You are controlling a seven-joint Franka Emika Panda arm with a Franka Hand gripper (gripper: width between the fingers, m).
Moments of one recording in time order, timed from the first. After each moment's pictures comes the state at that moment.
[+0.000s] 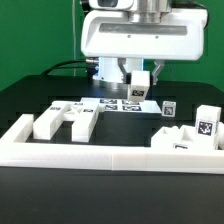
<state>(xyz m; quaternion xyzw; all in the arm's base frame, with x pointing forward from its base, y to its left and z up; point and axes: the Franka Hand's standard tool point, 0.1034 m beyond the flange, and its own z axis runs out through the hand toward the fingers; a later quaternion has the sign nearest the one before) 0.555 -0.002 0.112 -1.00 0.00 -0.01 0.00</state>
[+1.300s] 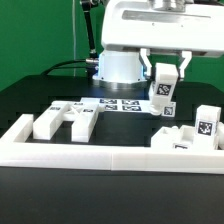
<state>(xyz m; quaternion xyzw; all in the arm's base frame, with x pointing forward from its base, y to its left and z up) 0.600 0.029 0.124 -0.98 -0.03 -0.22 -0.02</state>
